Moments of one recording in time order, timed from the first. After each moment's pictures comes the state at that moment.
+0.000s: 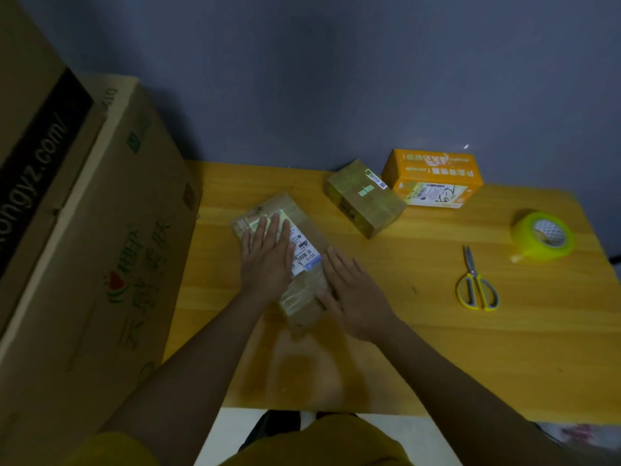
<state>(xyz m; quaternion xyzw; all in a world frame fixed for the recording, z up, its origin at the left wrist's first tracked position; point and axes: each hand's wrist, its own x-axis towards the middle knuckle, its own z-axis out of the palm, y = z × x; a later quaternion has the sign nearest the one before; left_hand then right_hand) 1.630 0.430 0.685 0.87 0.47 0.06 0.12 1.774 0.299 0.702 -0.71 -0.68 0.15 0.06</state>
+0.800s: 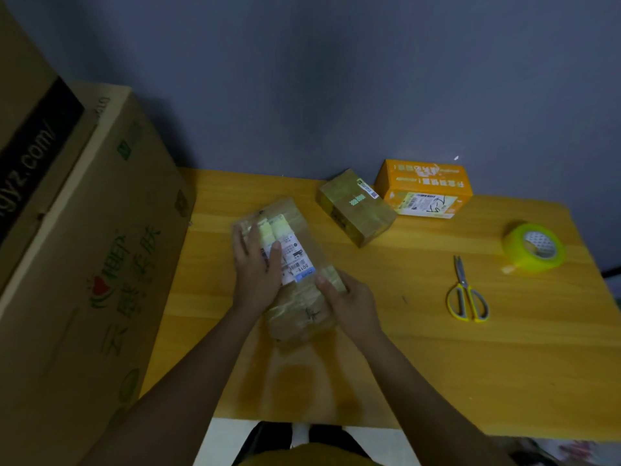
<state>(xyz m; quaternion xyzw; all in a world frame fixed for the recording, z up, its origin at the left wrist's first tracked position) 1.638 0.411 0.692 0.68 0.53 0.29 0.41 1.768 0.295 0.711 -0.75 -0.33 0.37 0.44</state>
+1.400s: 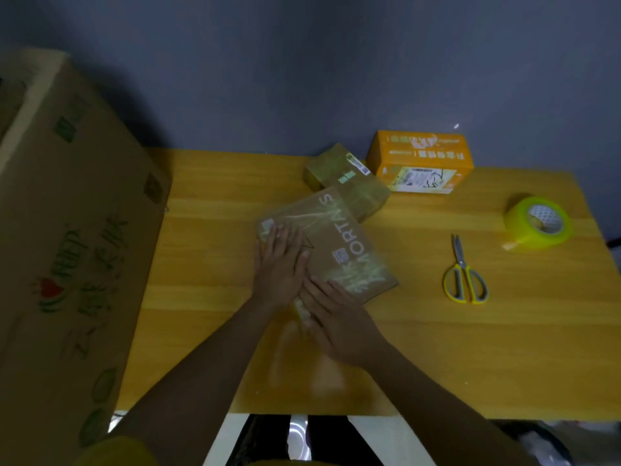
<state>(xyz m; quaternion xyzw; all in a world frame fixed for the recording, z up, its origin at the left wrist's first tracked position) 1.692 0.400 0.642 0.86 0.44 0.03 0.24 1.801 0.257 0.642 -0.64 -0.75 0.13 0.11</state>
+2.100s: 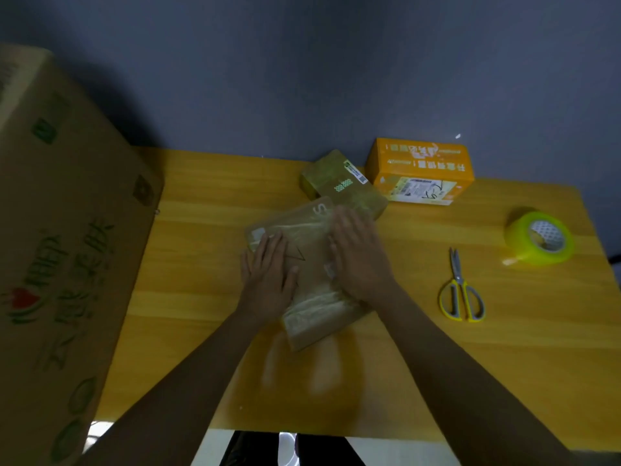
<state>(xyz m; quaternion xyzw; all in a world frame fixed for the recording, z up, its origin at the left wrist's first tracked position) 1.695 0.399 0.638 0.85 0.45 0.07 0.25 1.884 0.344 0.671 -0.77 -0.63 0.08 0.05</state>
